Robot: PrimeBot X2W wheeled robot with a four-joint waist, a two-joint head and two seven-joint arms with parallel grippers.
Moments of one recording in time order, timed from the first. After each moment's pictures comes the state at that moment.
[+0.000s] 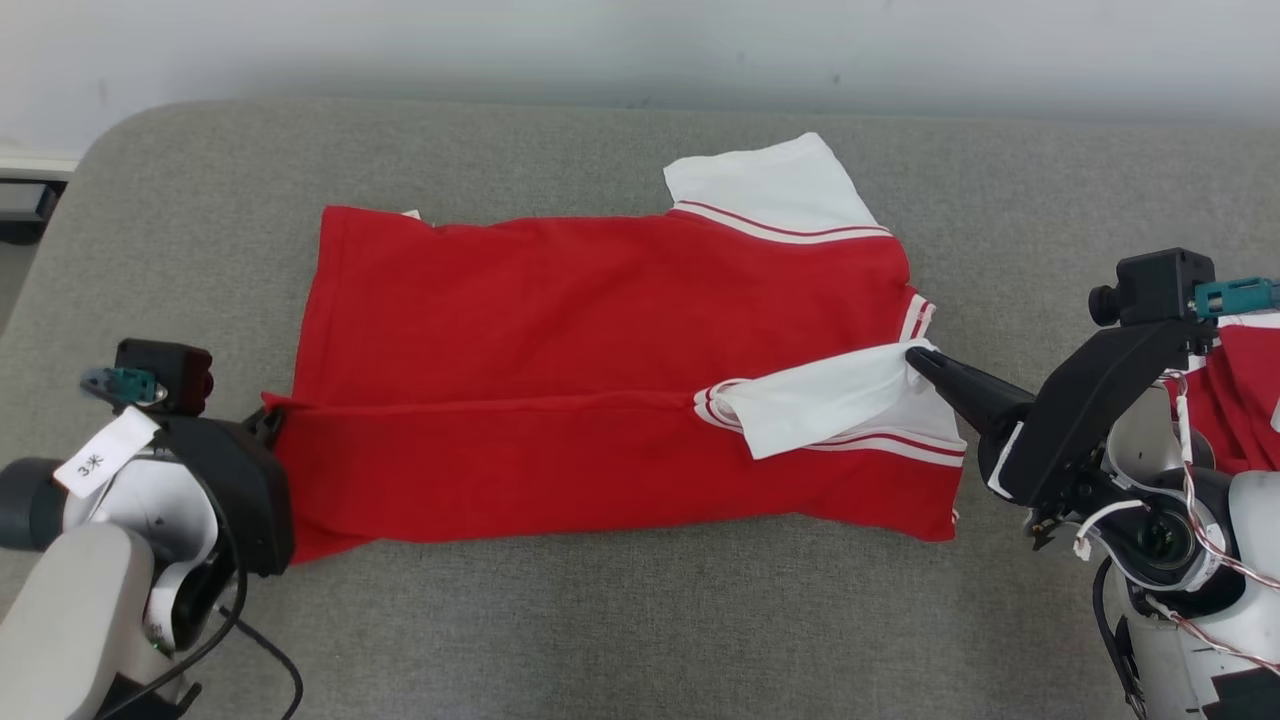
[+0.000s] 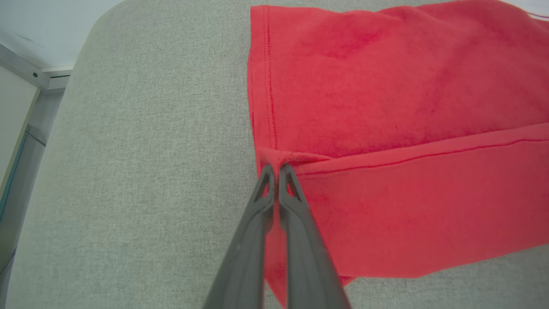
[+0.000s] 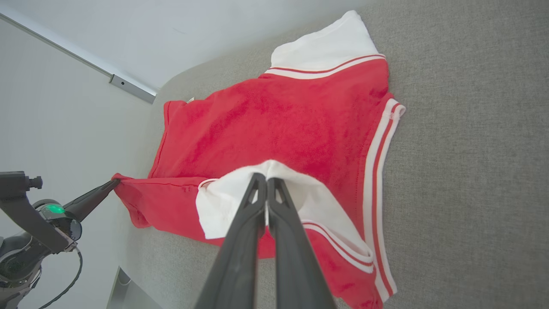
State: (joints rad) left arm -0.52 0.37 -0.33 0.42 -0.37 -0.06 0.45; right arm -0.34 -0.14 -0.02 -0.10 0.78 -0.06 0.84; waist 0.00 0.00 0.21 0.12
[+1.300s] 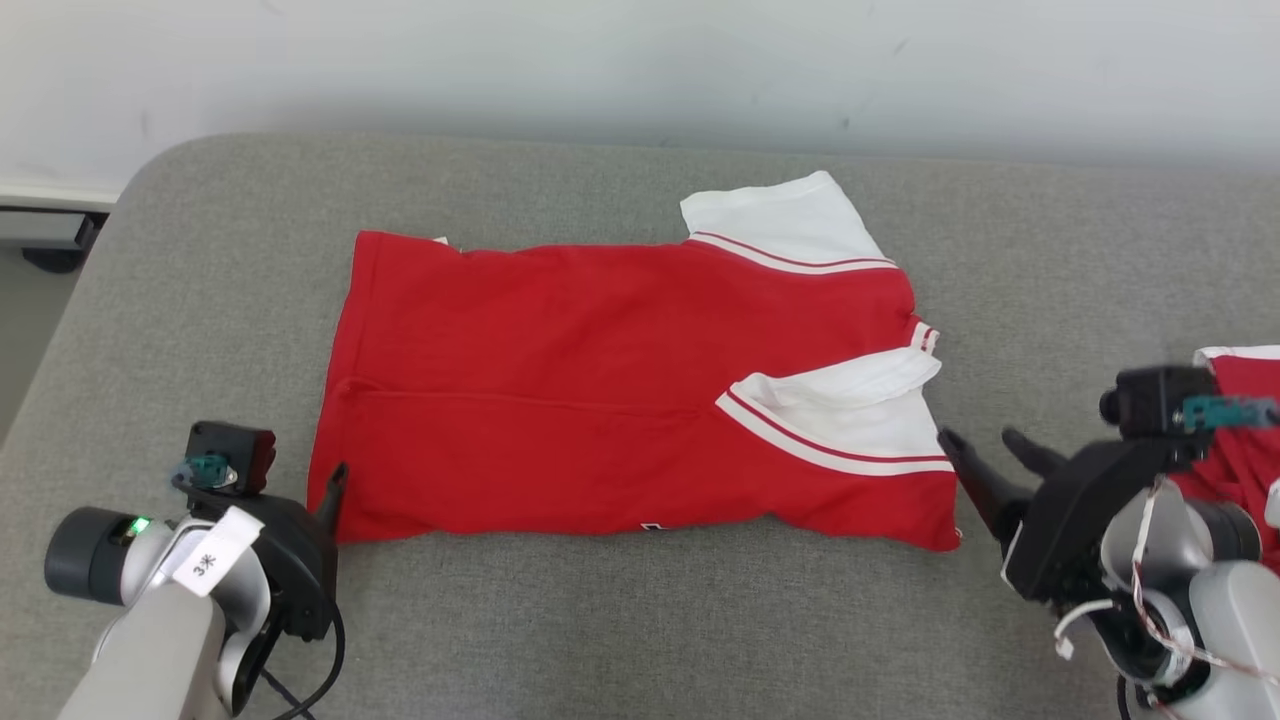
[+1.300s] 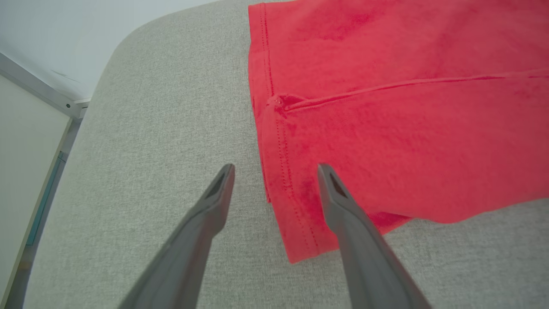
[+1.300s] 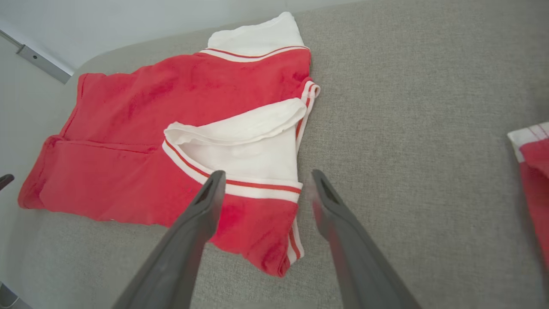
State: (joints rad) left arm -0.51 0.31 -0.43 0.63 -0.25 -0.05 0.16; right arm -0.22 -0.20 0.03 0.02 0.57 -0.01 0.59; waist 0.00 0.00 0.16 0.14
